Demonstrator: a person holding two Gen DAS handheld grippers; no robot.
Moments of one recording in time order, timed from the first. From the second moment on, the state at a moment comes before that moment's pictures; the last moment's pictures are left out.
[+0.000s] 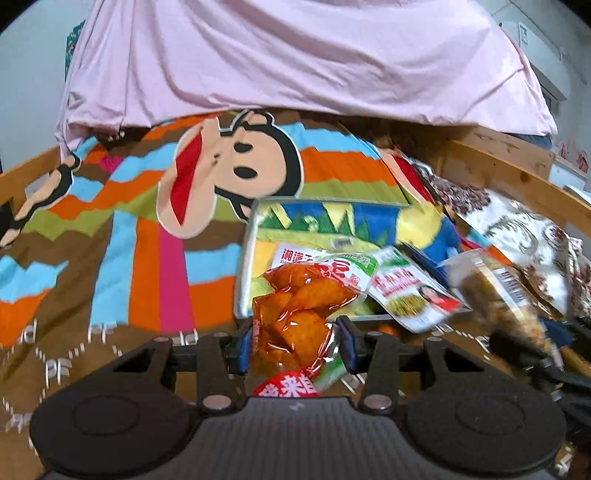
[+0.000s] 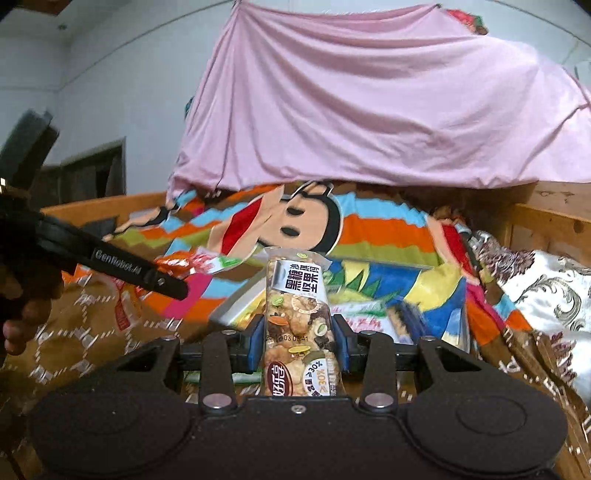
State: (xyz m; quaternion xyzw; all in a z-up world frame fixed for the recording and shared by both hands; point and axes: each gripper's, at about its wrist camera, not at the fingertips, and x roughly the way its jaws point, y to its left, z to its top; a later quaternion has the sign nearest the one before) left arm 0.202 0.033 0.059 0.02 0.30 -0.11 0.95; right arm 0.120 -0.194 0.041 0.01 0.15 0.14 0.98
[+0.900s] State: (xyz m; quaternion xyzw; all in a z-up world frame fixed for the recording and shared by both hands) left arm 0.363 0.055 -0.044 -0.11 0.30 -0.14 0.94; right arm 0.324 -0.129 0.002 -0.09 0.23 0.08 0.97
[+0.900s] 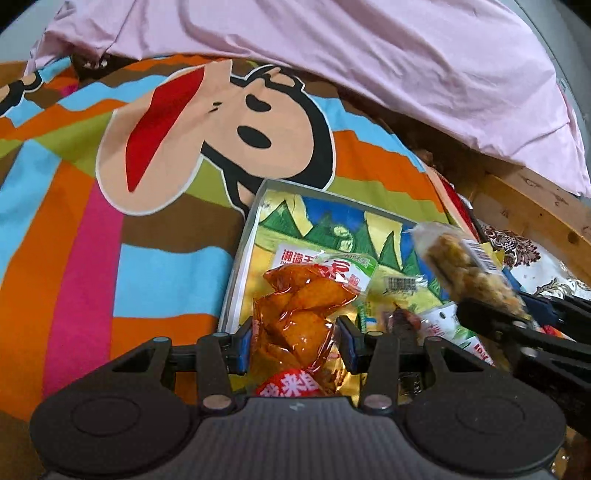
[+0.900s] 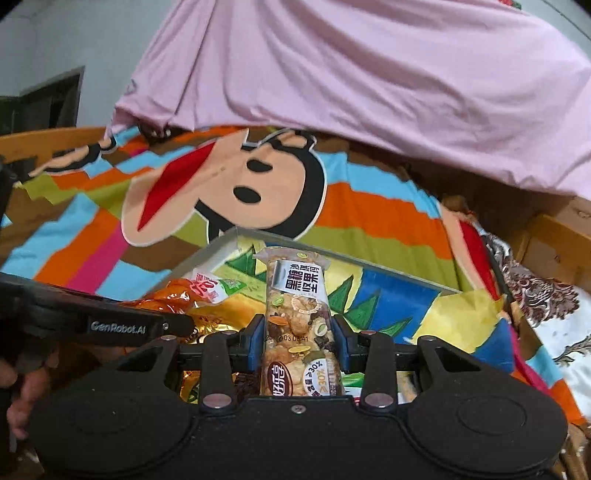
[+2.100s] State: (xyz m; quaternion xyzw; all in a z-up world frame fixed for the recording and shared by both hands) left arm 0.271 0.051 0.027 -0.09 0.21 -0.12 0.97; right arm 0.232 -0.191 0.052 -0.03 0.13 0.05 0.99
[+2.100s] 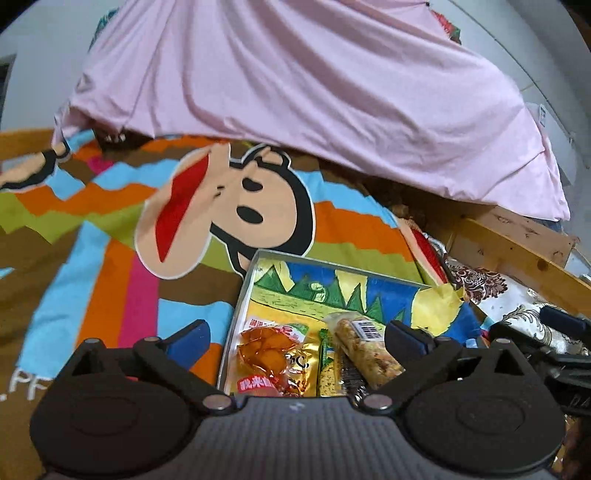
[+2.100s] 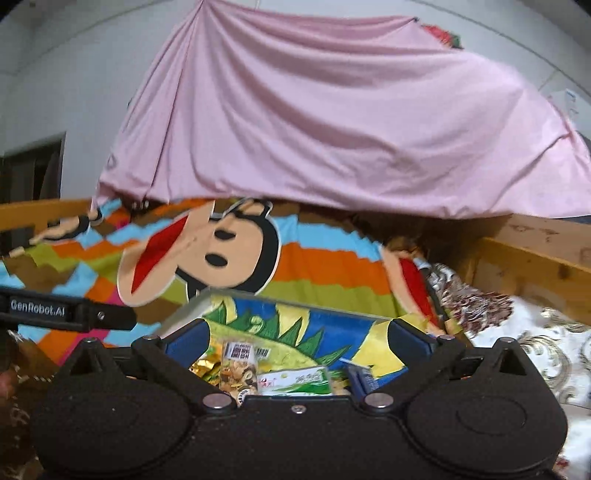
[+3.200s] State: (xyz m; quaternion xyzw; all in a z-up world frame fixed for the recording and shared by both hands) left arm 0.080 -0.004 0.028 0.01 0.25 -0.07 0.96; right arm 0.062 -0.231 0.035 0.02 0.24 0.07 0.97
